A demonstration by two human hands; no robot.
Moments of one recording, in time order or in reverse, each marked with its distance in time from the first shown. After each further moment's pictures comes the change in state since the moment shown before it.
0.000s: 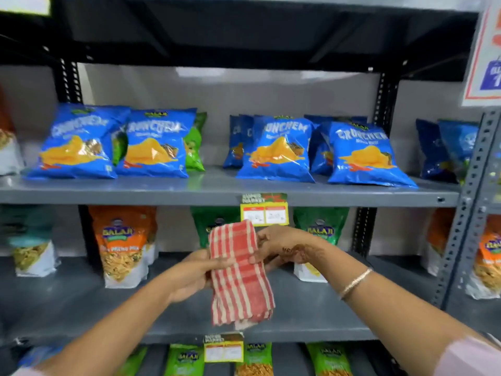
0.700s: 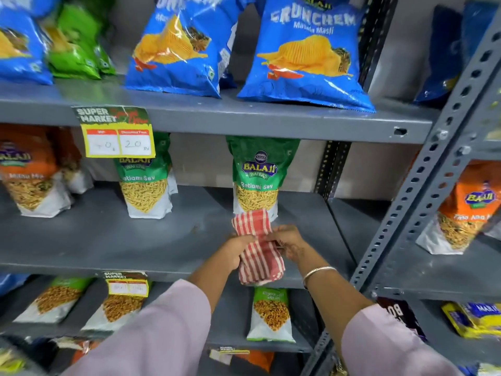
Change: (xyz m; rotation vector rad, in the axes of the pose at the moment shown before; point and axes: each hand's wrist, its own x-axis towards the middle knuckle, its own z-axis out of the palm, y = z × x) left_hand 0.240 -0.175 0.232 -0.194 0.405 -0.420; right_hand 0.021 0.294 -0.154 0.551 0.436 0.319
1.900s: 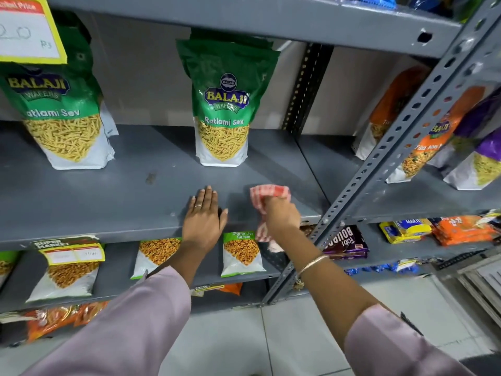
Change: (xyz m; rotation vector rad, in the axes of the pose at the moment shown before) left_hand 0.032 -0.083 -0.034 1.553 0.250 0.751; right_hand -0.041 0.055 0.000 -1.266 0.363 0.016
